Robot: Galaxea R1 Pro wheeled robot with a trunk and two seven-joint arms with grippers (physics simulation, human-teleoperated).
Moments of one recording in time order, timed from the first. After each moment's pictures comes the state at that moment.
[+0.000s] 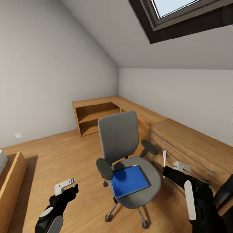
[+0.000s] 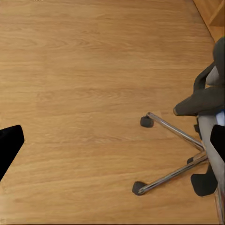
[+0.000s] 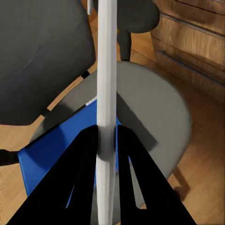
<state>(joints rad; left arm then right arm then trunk) -0.05 0.08 -0.19 -1.62 0.55 0.44 0.62 -0.33 0.12 -0.39 -1.57 -0.06 0.87 0.17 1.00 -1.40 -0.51</state>
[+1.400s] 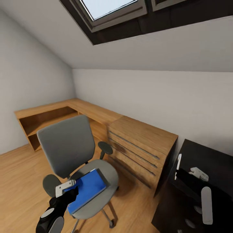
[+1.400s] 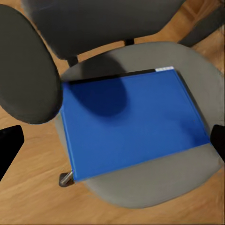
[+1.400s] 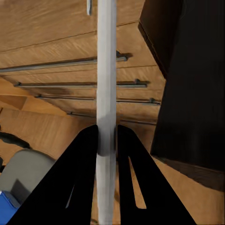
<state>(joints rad) -0.05 0.08 -0.20 -1.59 0.55 0.44 0.63 -0.33 0.11 -0.60 -1.57 -0.21 0.87 0.17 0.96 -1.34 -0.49</state>
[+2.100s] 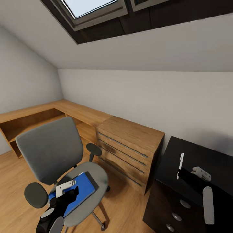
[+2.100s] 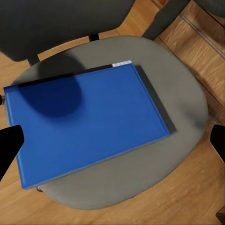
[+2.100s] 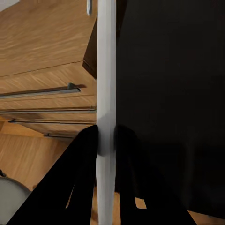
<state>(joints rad) -0.05 0.08 -0.20 -1.59 0.55 0.45 0.63 -0.33 0.08 -0.59 -1.55 -0.20 0.84 0.16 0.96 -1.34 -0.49</state>
